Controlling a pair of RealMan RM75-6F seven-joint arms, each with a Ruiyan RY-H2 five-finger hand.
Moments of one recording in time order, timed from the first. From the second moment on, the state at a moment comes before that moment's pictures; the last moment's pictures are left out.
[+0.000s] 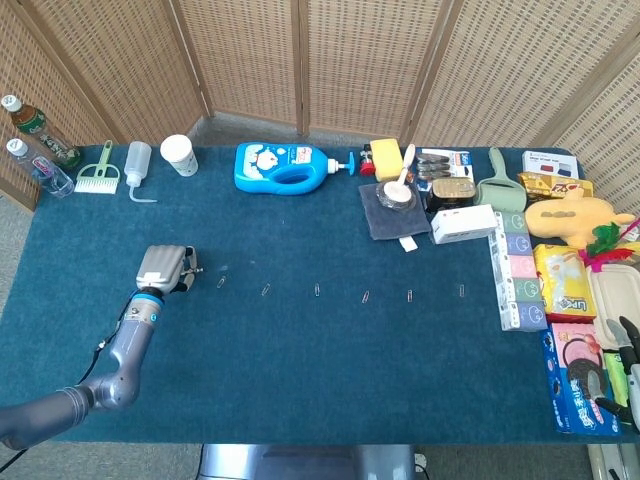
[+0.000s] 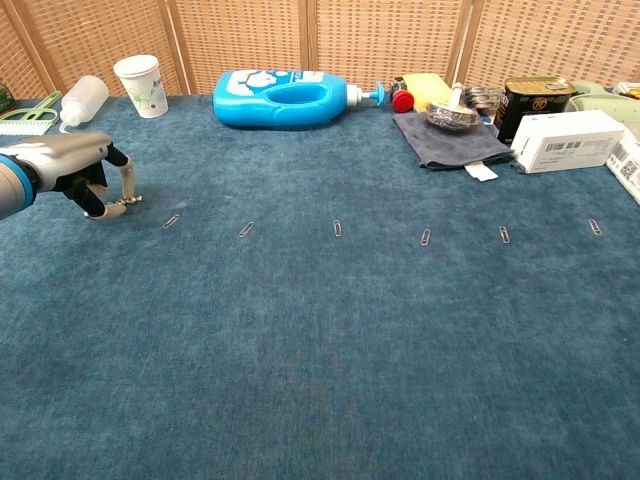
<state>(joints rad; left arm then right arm) -0.70 -1.65 -0.20 -1.15 0.90 0.90 0.39 -0.04 -1.09 0.03 -1.47 -1.44 1.45 0.25</state>
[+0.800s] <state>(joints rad) -0.73 -1.61 -0.22 -1.29 0.98 0.91 0.33 -0.06 -1.08 0.03 -1.50 -1.44 1.47 0.24</state>
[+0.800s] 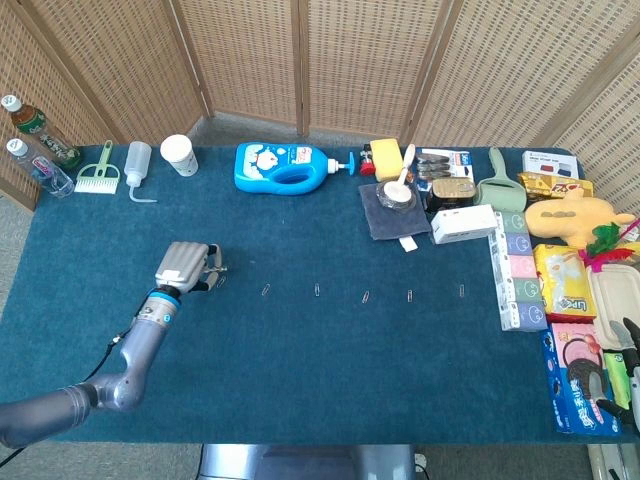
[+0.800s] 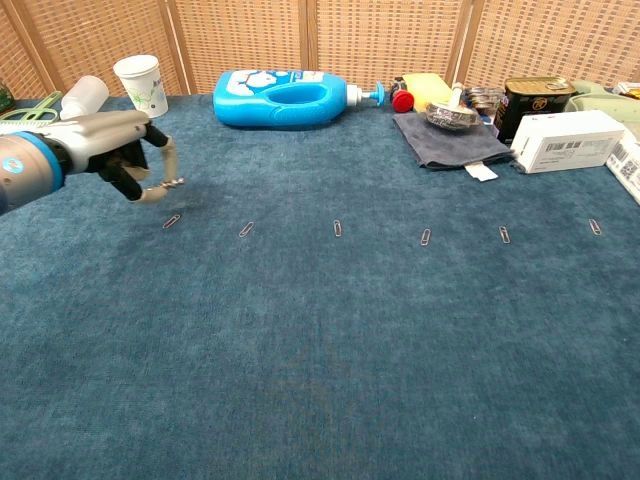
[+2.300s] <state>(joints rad) -0.79 -1.71 -0.20 -1.21 0.97 0.88 0.36 -0.09 -1.07 0.03 -1.49 -1.44 1.49 0.29</state>
